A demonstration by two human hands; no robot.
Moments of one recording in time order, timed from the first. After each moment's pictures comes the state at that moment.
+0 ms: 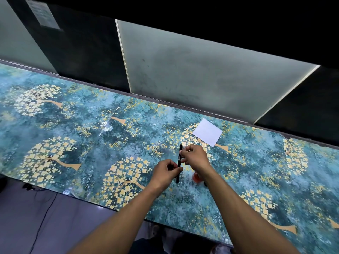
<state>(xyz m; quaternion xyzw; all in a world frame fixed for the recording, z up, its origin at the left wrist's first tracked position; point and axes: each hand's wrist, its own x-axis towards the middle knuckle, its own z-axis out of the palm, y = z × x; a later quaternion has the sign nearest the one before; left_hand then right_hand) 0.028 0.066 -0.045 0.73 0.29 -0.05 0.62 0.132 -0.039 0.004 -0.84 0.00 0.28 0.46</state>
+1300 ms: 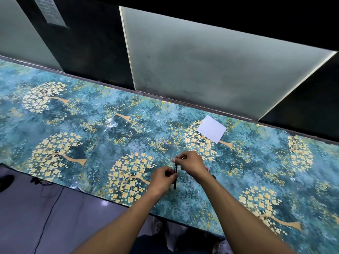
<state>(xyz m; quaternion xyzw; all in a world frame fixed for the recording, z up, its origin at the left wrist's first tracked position) -0.014 0.068 -0.050 0.75 0.33 -0.08 0.57 0.100 -0.028 -0.017 -0.86 -0.06 0.32 0.38</state>
